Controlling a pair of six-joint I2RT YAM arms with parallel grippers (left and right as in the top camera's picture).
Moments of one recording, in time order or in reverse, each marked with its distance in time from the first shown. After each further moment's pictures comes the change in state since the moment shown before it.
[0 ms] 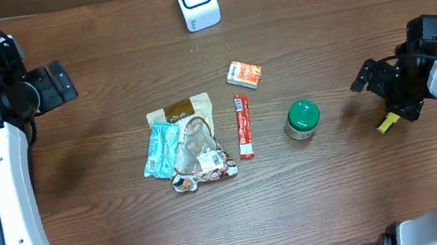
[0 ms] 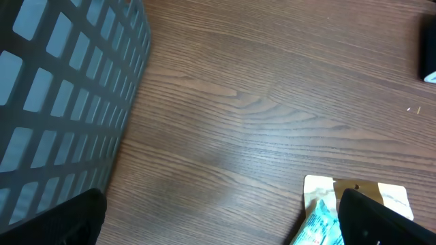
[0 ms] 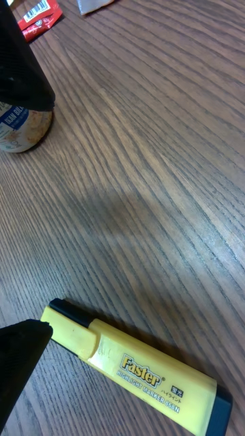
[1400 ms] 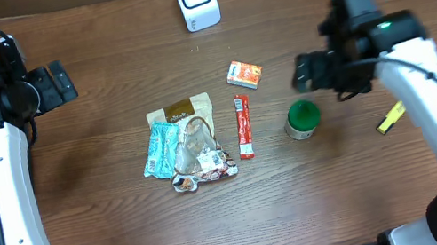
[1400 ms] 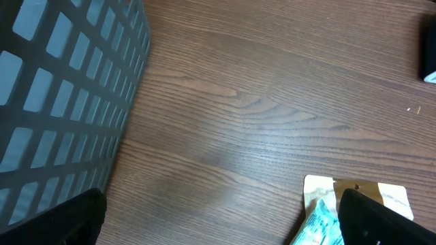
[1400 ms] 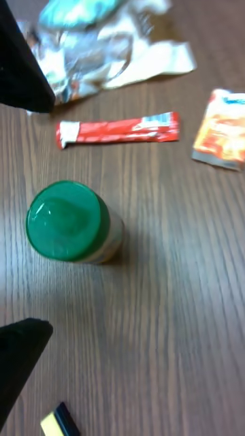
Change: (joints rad) left arm 0.000 0.000 0.000 0.000 0.000 0.000; right arm 0.449 -0.019 0.313 -0.264 0.073 -0.117
